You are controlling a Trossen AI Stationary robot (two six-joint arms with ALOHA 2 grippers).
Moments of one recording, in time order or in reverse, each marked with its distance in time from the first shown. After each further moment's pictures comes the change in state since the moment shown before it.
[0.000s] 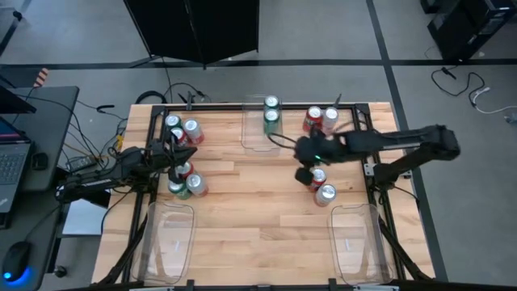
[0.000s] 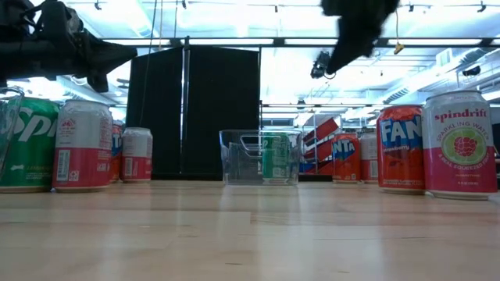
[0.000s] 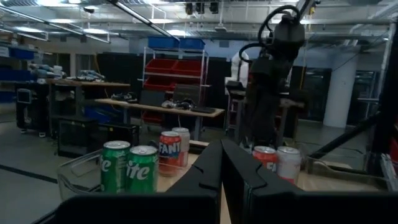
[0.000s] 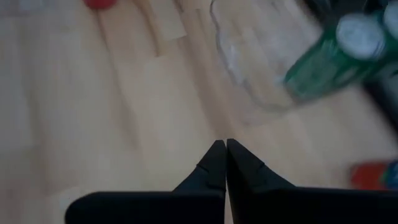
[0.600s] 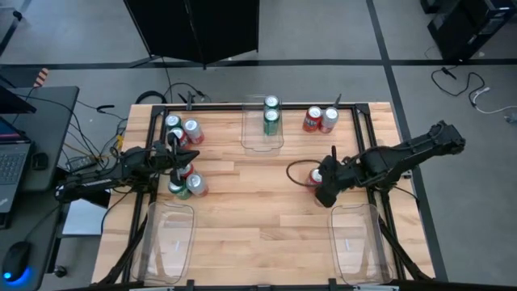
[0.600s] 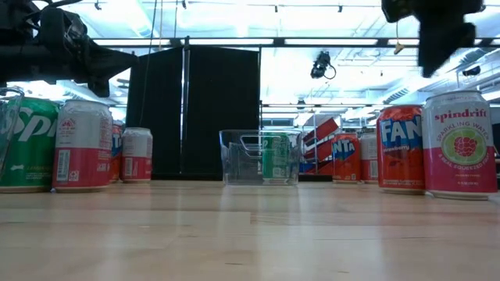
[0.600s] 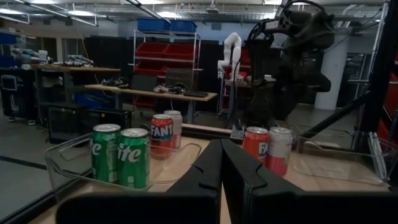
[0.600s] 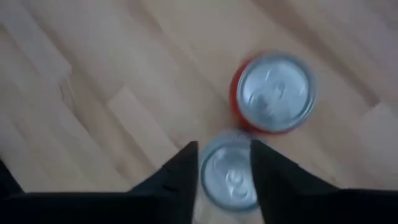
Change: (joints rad) left arm 0.000 0.009 0.000 -0.062 0.034 0.003; right arm 0.296 -0.077 -0.032 -0.383 -0.098 0.727
